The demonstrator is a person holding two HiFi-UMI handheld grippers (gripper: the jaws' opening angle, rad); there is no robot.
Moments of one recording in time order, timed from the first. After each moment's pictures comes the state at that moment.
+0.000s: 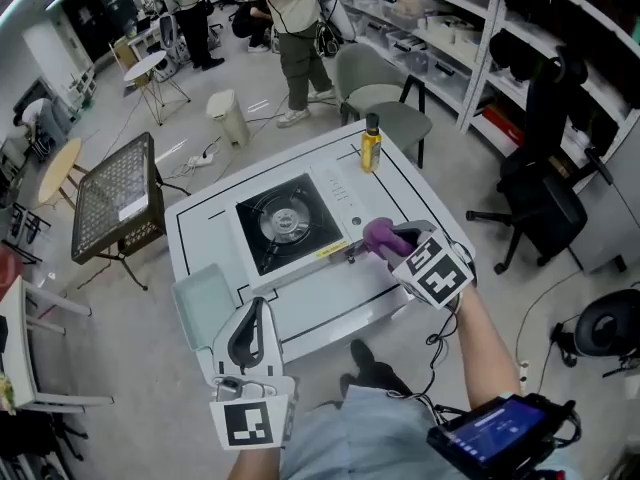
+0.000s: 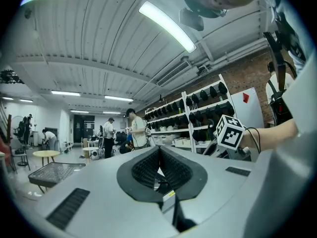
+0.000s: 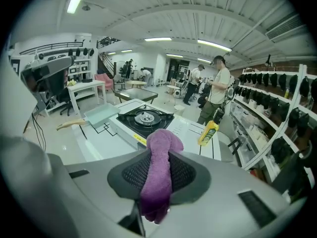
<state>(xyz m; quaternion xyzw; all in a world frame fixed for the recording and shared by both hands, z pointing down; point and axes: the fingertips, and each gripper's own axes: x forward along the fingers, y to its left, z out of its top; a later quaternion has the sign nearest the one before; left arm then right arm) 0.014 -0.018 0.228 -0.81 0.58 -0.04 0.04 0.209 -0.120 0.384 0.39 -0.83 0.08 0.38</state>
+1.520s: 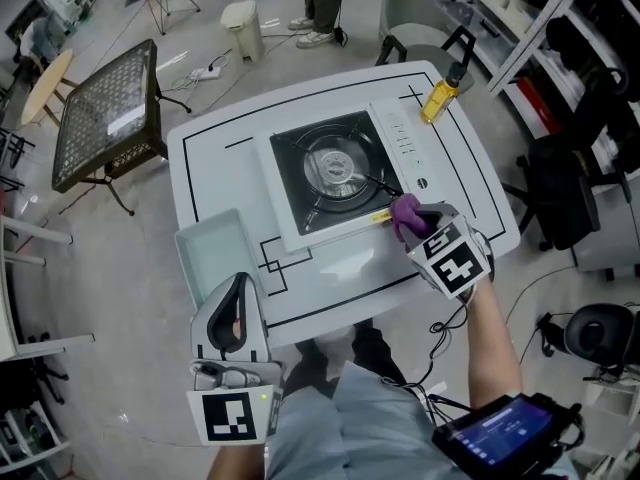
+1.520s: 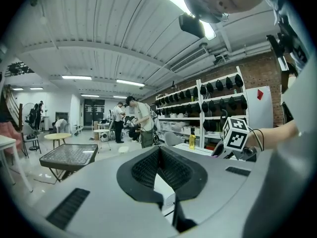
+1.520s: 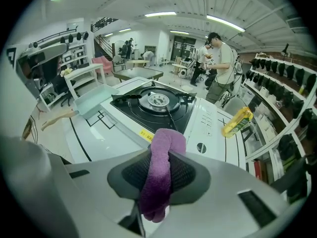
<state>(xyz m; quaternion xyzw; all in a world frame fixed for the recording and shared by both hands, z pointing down) -0.134 -0.081 0.314 -0.79 0.61 -0.08 -0.04 0.107 -0.167 0.488 0.36 -0.79 0.13 0.47</state>
